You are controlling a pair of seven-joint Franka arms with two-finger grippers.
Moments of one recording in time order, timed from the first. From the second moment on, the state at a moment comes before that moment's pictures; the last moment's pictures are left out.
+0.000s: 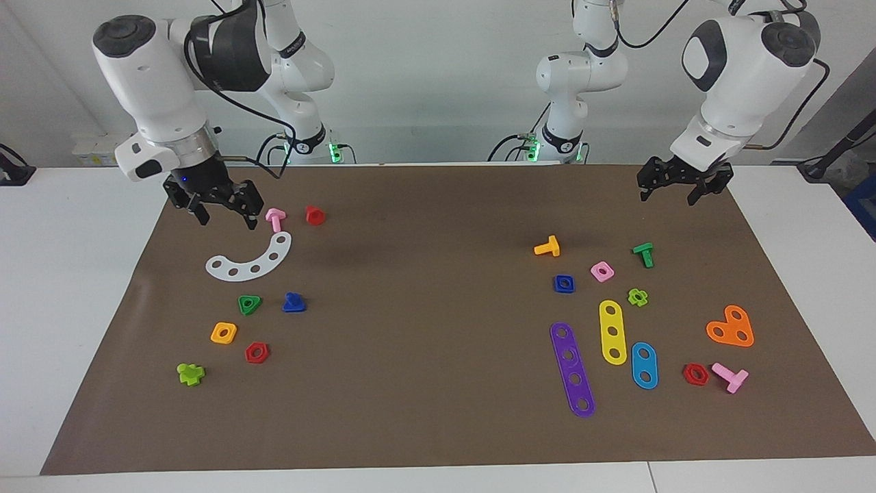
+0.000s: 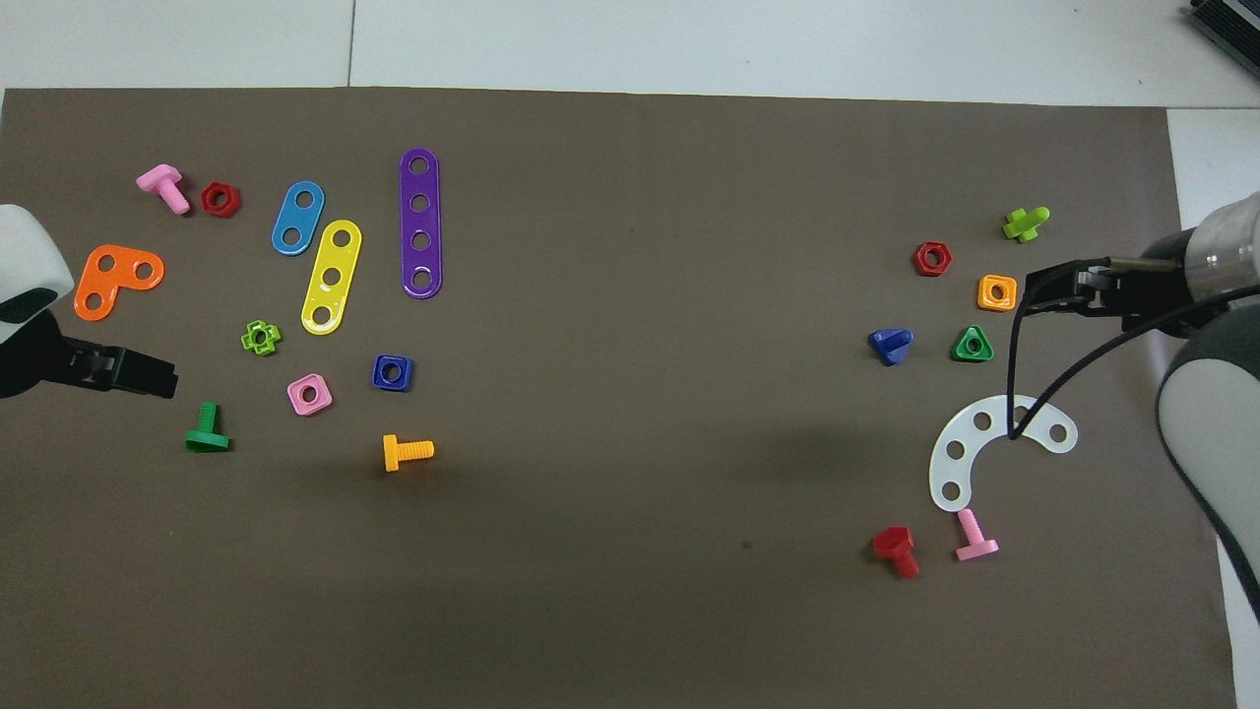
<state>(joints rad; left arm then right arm) 0.03 -0.09 -0.05 -1.90 0.01 1.76 0.18 0.00 -0.01 0.01 -1.81 -0.01 1.86 0.17</state>
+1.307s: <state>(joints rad) -0.16 0.16 -0.06 -2.21 -0.06 2.47 0.01 0.09 0.26 0.02 -2.03 -0.01 2.34 0.11</state>
